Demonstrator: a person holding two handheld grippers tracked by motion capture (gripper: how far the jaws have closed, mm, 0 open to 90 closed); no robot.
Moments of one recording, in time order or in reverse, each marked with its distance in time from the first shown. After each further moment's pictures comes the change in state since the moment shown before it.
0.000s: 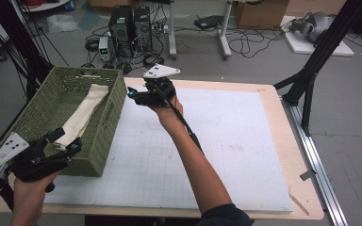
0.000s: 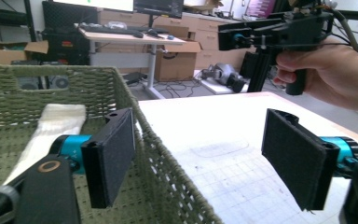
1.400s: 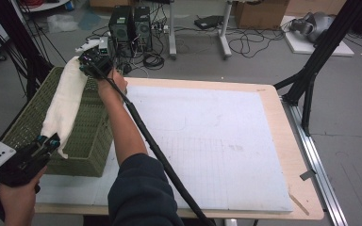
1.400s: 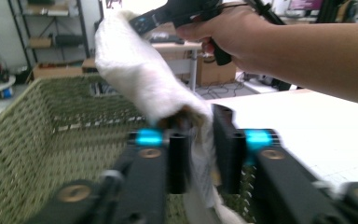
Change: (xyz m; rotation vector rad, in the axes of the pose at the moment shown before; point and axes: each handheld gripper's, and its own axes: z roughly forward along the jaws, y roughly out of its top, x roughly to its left) left arm 0.026 -0.010 -0.024 -0.006 0.186 0.078; right arm 0.042 0.073 0.189 0.097 0.014 -0.101
